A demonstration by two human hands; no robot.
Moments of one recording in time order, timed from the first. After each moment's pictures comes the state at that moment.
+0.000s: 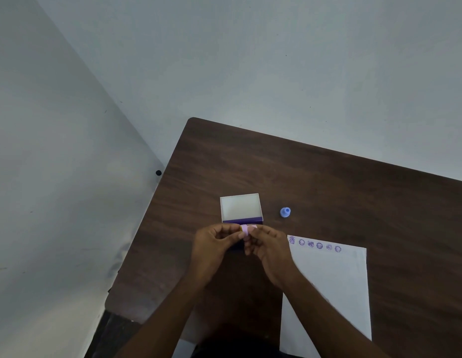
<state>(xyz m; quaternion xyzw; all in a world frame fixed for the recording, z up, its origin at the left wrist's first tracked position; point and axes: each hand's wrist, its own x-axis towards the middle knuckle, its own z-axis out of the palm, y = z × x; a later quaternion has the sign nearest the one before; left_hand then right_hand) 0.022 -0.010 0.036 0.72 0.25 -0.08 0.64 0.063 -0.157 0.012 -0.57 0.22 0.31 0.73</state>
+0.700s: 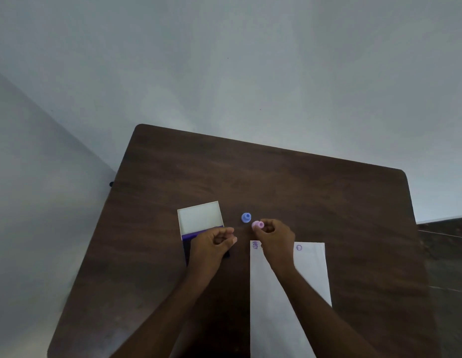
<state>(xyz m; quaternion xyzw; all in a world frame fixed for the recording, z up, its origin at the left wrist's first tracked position) 0.071 -0.078 -0.003 0.78 0.25 -0.15 0.56 0.110 -0.238 -0.017 -0.87 0.22 0.11 0.42</state>
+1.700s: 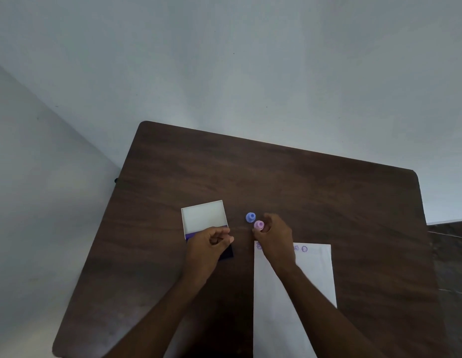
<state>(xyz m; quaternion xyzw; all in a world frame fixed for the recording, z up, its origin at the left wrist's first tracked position) 0.070 -0.062 -0.010 0.79 0.25 -0.16 0.53 0.123 -0.235 -0.033 -0.91 0.18 0.19 0.33</state>
